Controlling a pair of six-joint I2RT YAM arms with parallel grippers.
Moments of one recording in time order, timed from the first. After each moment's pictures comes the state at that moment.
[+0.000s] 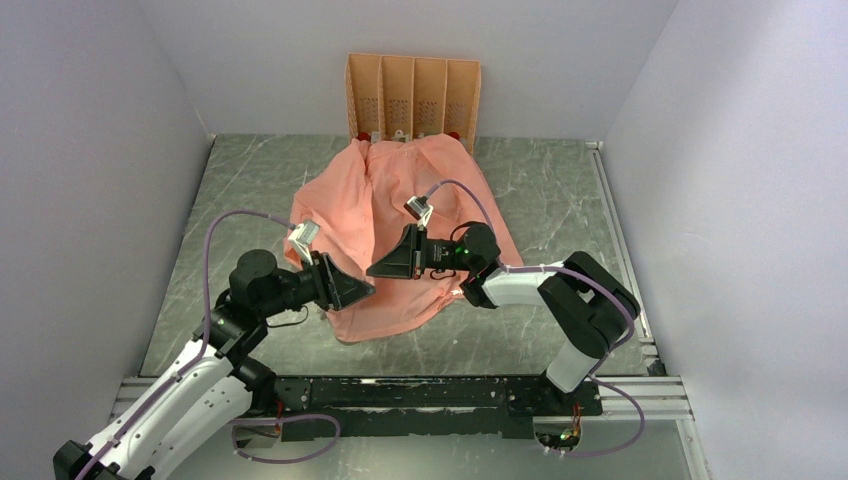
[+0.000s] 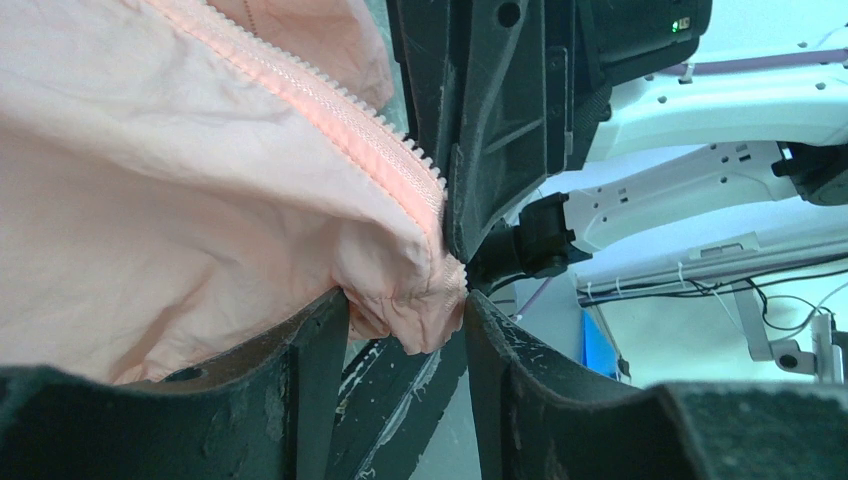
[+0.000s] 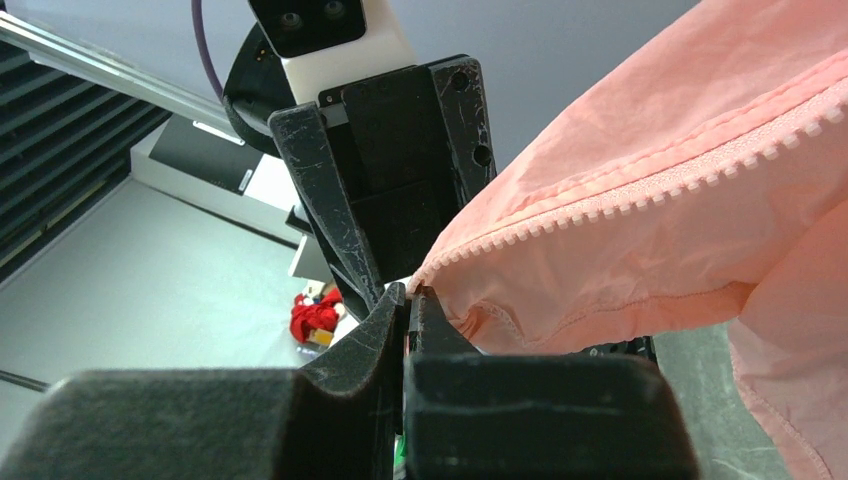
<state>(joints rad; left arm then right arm) -0.53 0.60 0.47 -0.07 0.53 -0.79 0.74 1.67 0.68 1.28 -0.84 1.37</state>
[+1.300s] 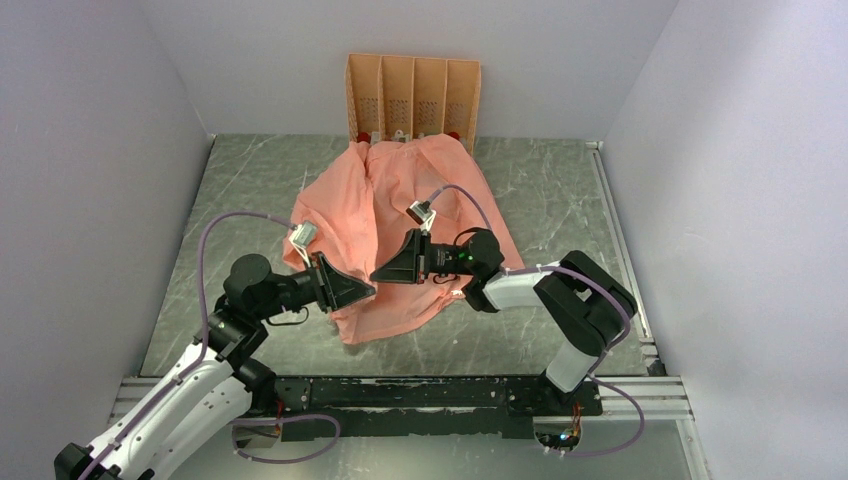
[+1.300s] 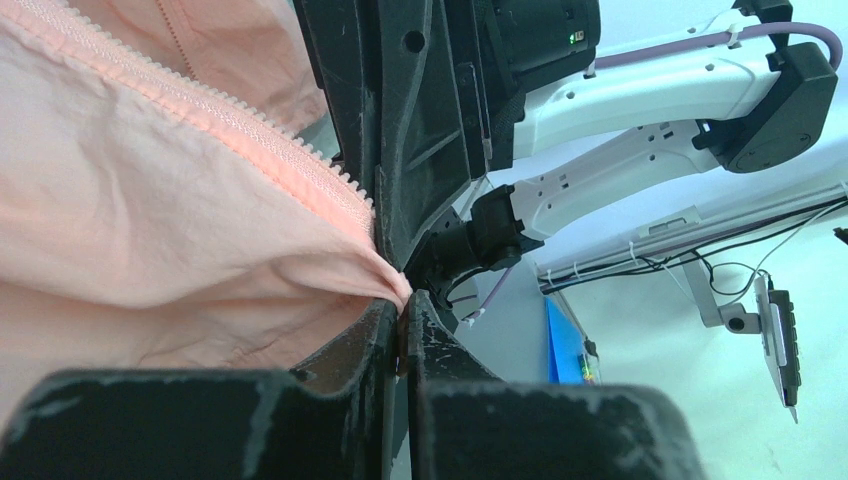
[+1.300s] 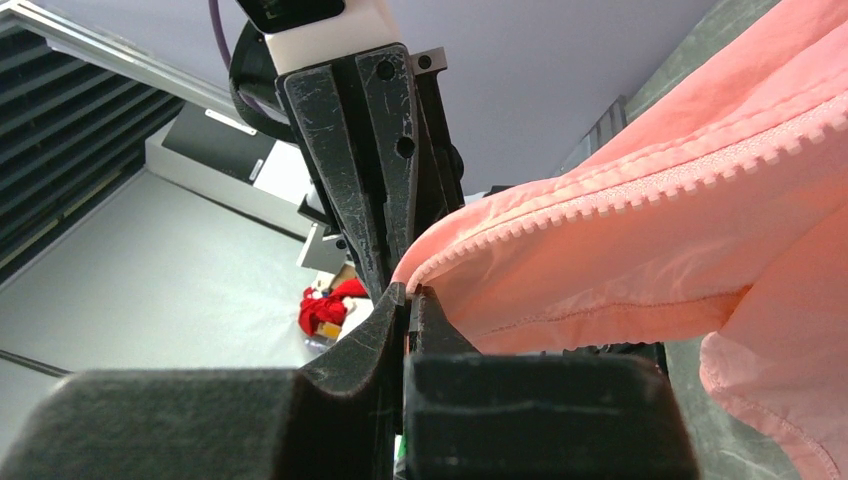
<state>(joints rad) -0.53 0.58 0.44 0.04 0.61 -0.85 0.74 1.69 0.63 1.39 -0.85 1.41</state>
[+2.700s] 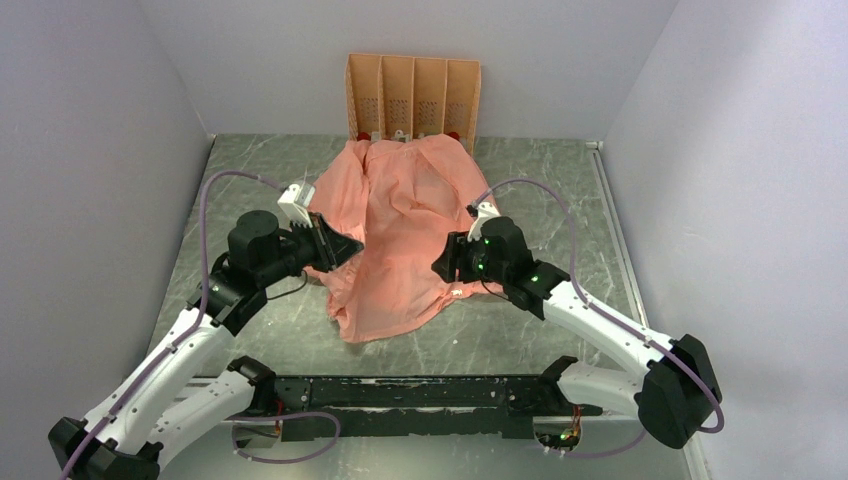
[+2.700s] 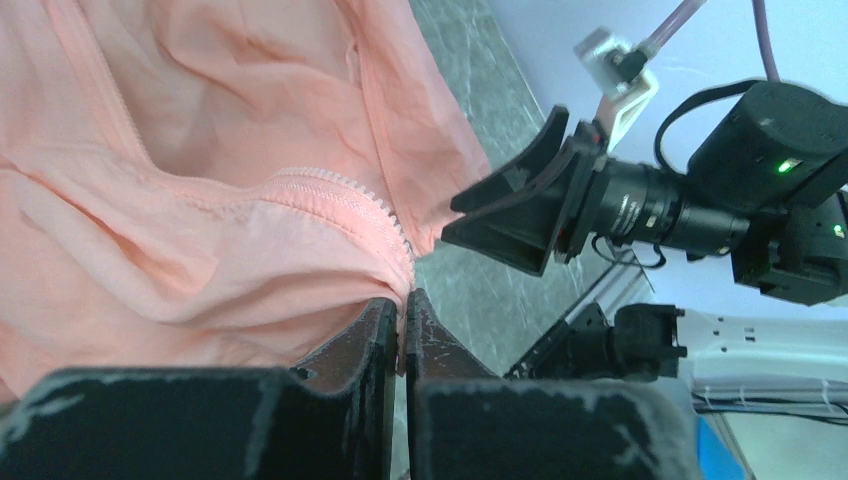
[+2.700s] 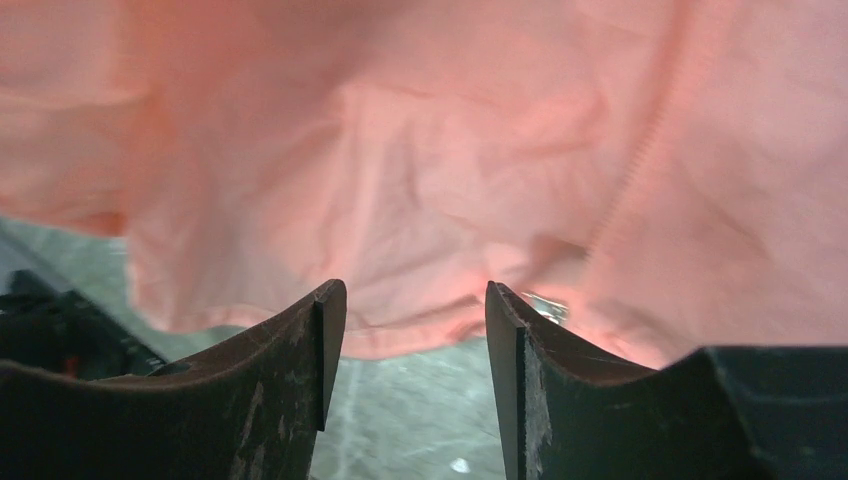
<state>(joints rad) -0.51 0.80 0.80 -0.25 0.29 -0.59 0.66 1.11 0.70 -0.17 -0.06 0.45</state>
